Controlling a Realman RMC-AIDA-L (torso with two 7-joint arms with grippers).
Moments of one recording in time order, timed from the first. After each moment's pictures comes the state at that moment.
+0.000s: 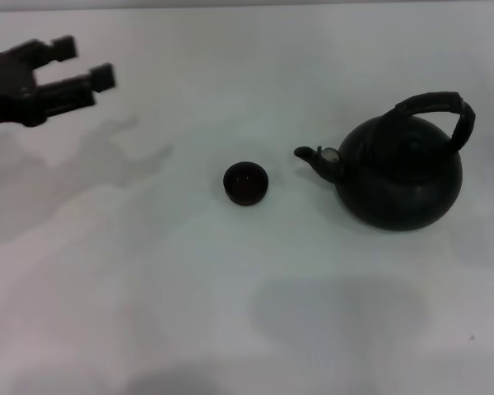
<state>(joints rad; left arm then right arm) -0.15 -2.07 0.98 1.12 -1.60 -1.45 1.48 0.02 2.02 -1.01 -0.67 2.13 1.08 -2.37</state>
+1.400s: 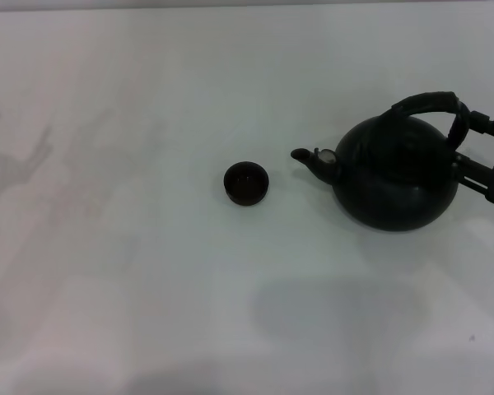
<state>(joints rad) -0.19 -2.08 0.67 0.36 -2.05 -1.47 2.50 -0.09 2.02 -1.34 -1.04 1.85 1.09 -1.97</state>
